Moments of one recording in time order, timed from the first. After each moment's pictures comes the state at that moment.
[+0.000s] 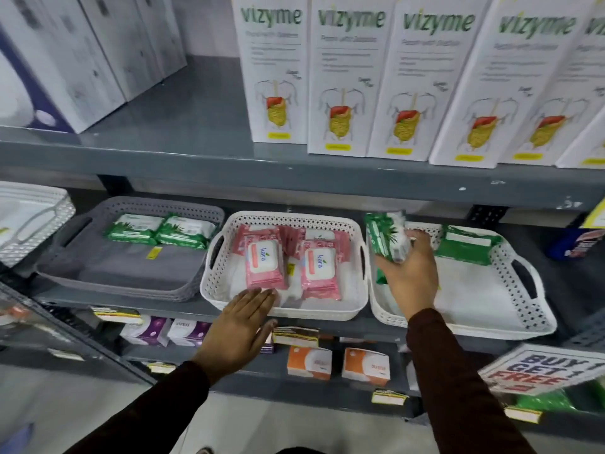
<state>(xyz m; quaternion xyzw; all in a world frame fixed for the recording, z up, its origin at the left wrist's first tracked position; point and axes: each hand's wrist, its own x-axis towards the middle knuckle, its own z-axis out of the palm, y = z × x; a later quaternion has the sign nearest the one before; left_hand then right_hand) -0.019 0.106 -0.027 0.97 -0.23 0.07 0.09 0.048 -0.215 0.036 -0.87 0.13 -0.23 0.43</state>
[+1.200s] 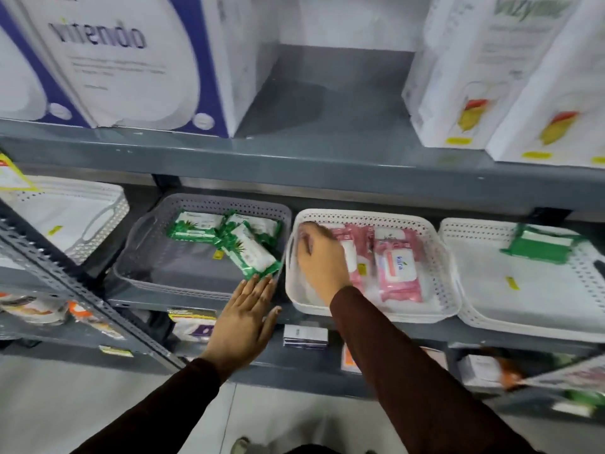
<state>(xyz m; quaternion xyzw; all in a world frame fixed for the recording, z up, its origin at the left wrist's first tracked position) -0.008 0.272 -0.018 0.96 -0.19 0.12 0.15 0.082 0.101 0.042 -0.89 -0.09 -0.17 0.40</state>
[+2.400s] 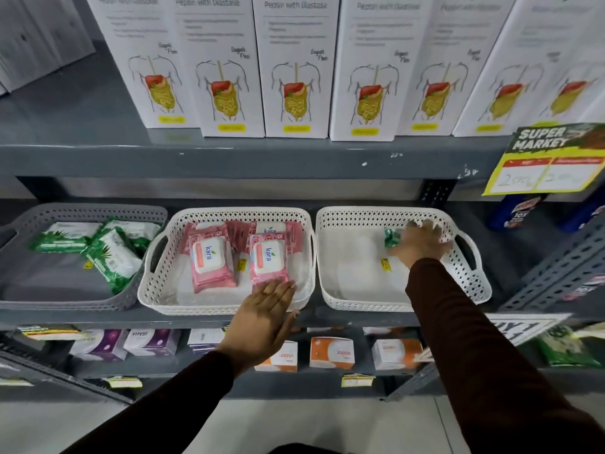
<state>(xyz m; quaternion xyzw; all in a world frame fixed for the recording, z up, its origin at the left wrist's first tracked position) -0.010 -0.017 -0.023 0.94 -0.31 0.09 0.13 0.109 -0.357 0.008 -0.96 0.25 0.04 0.11</state>
